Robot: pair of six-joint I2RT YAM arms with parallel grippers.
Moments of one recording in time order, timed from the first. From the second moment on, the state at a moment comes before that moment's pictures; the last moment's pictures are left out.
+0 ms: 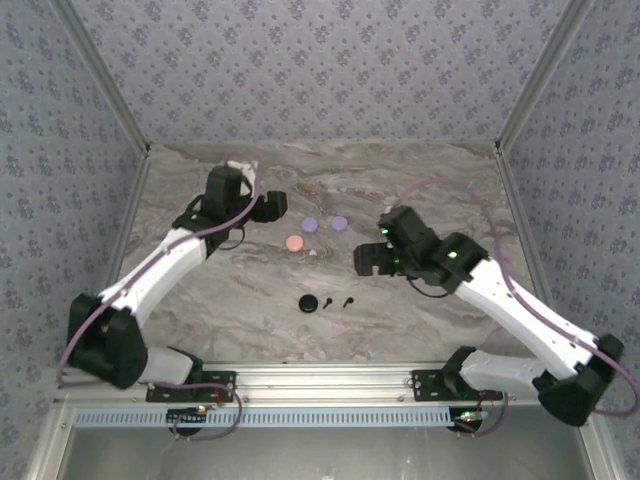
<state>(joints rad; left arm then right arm) -0.42 1.32 1.02 -0.26 0.05 -0.33 0.80 1.16 1.16 -0.99 0.17 0.58</state>
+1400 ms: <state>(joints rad) -0.05 0.79 0.53 -0.35 0.06 -0.49 1.09 2.03 1.52 -0.97 0.11 0.50</state>
